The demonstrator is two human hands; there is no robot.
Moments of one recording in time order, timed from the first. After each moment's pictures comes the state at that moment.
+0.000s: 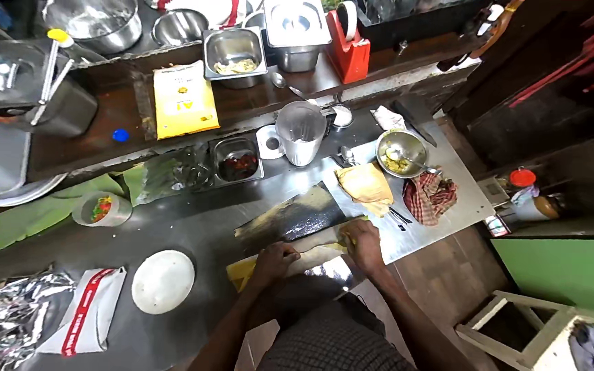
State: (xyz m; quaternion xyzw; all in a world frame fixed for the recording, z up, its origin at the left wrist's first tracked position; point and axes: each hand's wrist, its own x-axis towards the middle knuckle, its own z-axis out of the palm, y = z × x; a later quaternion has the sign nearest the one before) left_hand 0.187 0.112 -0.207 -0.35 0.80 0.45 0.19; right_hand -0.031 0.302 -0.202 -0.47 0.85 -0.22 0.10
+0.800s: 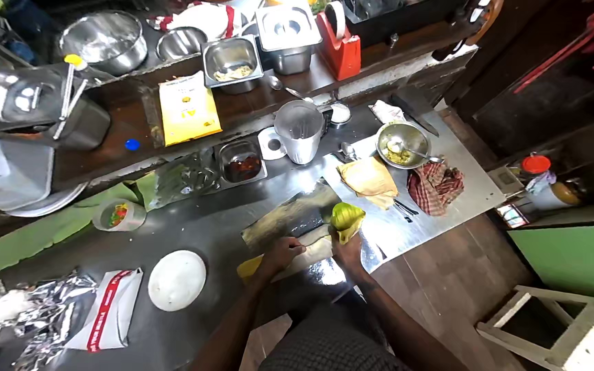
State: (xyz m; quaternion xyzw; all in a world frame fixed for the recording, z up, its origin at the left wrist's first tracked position) left_hand 0.181 0.112 -0.201 -0.38 0.76 0.49 0.20; right_hand 0.038 0.284 -0.255 -0.17 0.85 -0.46 0.20
